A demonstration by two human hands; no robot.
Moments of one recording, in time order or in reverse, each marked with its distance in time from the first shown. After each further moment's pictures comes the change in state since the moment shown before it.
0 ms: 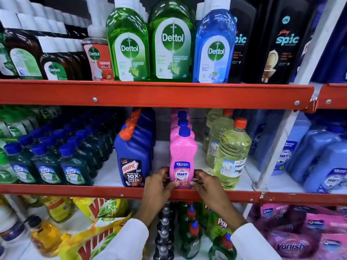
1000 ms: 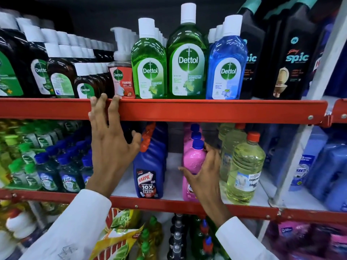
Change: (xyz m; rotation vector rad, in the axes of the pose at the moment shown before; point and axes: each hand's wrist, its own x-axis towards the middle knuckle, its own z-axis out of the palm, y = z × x) left_hand 0.023 0.076 -0.190 0.387 0.742 0.362; right_hand 0.036 -0.099 0.009 0.047 0.503 -0.155
